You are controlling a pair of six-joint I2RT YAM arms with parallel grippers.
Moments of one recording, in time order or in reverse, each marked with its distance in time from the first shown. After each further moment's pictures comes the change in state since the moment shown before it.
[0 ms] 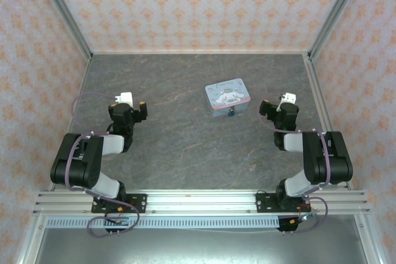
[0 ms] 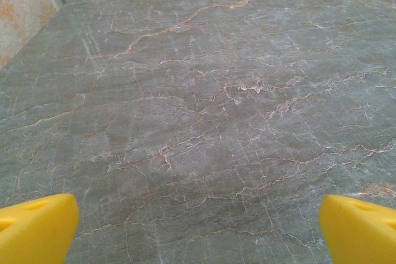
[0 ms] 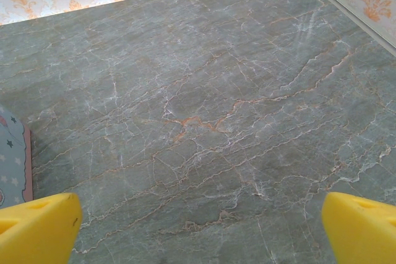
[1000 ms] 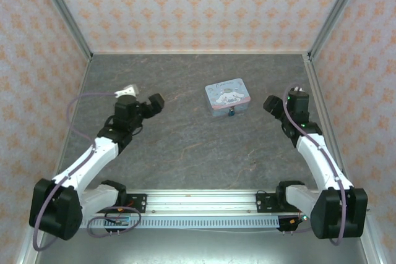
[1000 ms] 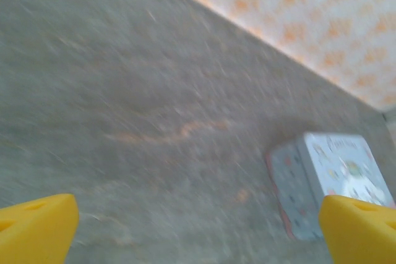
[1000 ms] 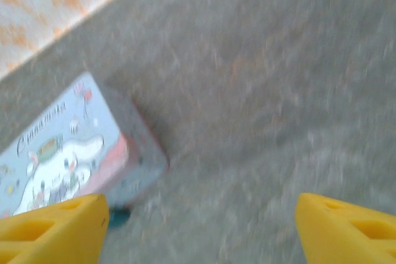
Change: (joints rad) left arm -0.246 -0.397 0.227 -0.697 0.213 -0.633; right arm 0.041 -0.480 0.295 -1.065 -0.141 0.387
